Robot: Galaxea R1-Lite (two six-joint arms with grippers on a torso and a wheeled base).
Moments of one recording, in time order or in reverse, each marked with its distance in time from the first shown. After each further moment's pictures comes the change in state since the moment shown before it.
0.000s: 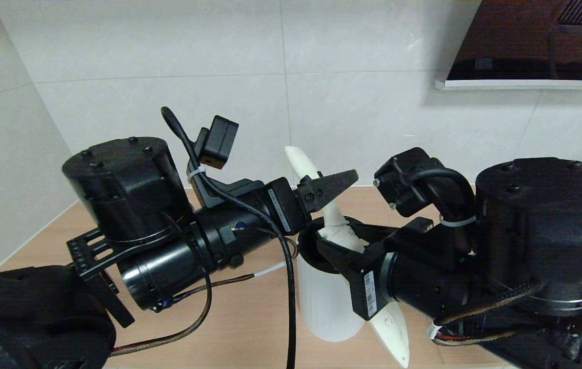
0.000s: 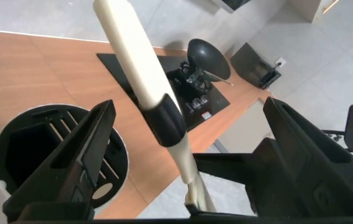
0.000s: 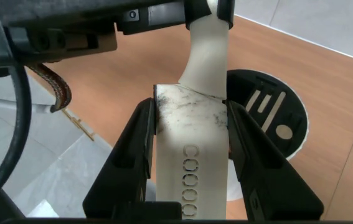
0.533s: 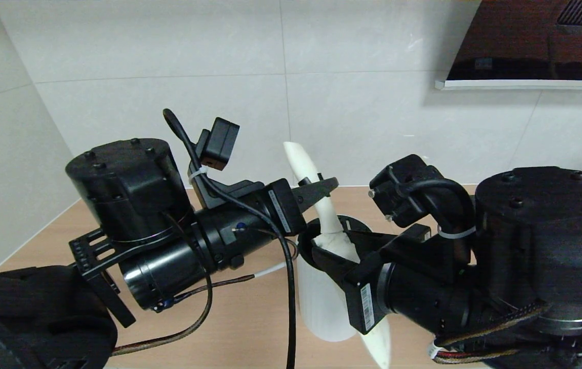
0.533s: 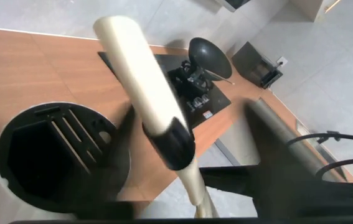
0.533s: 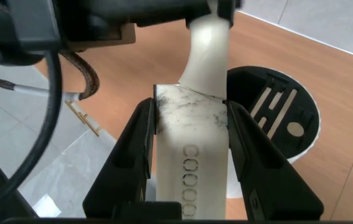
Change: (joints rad) left arm 0.000 0.003 0.001 -0.002 -0.004 0.000; right arm 0.025 0.000 0.008 0.001 -0.012 0.002
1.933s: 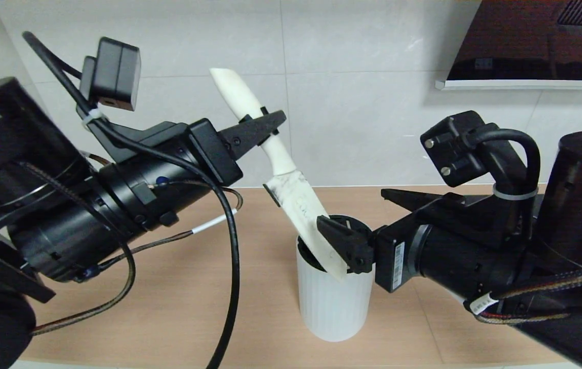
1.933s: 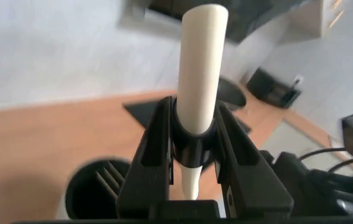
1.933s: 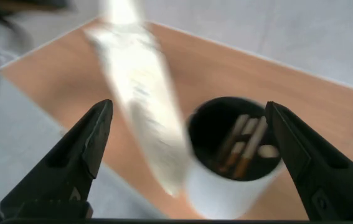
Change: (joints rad) left arm 0.115 -0.143 -0.013 -0.077 -0.046 0.152; right arm -0.055 -0.070 0.026 -0.097 -0.017 -0.040
